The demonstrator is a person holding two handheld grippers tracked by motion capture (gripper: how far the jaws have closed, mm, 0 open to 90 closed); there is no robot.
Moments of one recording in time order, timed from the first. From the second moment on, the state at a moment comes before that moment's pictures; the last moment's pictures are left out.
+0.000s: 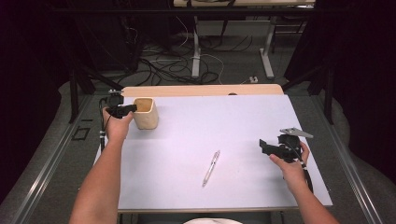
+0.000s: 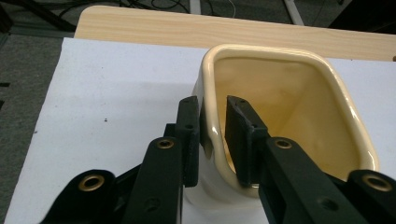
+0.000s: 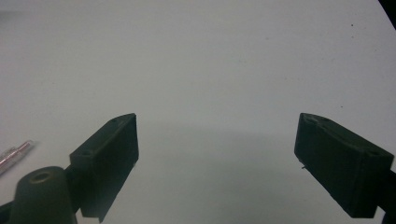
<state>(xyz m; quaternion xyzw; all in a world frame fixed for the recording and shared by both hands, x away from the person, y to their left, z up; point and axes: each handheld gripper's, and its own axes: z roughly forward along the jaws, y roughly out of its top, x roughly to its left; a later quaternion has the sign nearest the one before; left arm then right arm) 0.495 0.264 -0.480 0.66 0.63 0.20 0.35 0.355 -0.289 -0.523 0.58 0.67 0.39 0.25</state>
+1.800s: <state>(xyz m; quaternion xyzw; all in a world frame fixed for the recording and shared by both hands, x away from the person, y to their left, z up) 0.478 0.280 -0.475 0.58 0.74 0.13 0.32 0.356 -0.289 -0.524 0.58 0.66 0.39 0.25</state>
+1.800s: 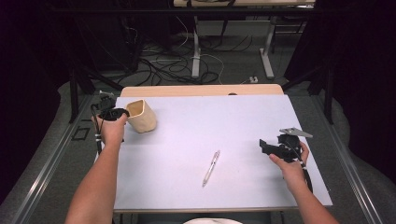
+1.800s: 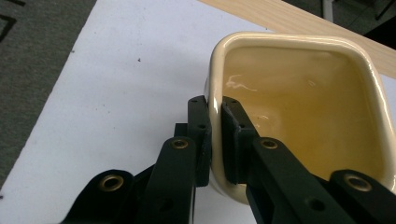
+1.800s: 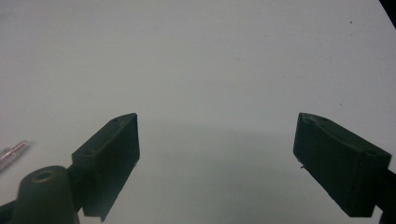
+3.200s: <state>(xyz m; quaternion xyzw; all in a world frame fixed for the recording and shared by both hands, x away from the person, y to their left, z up) 0.425 0.200 -0.473 0.62 0.69 0.09 0.35 0.354 -0.289 -0.523 0.59 0.66 0.39 0.25</state>
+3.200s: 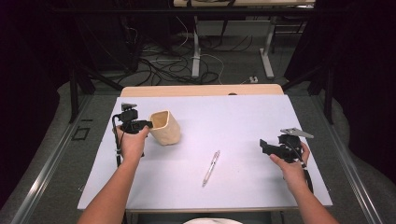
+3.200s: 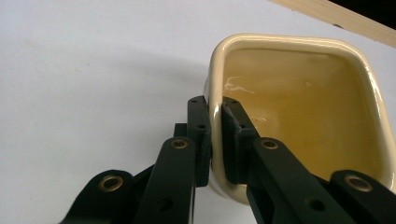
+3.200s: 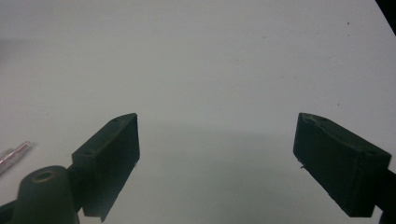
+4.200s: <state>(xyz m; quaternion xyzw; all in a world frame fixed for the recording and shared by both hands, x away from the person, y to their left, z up) 0.408 0.164 -0.475 0.63 0.68 0.04 0.36 0.354 -0.292 -0.523 0.59 0.66 0.39 0.25</state>
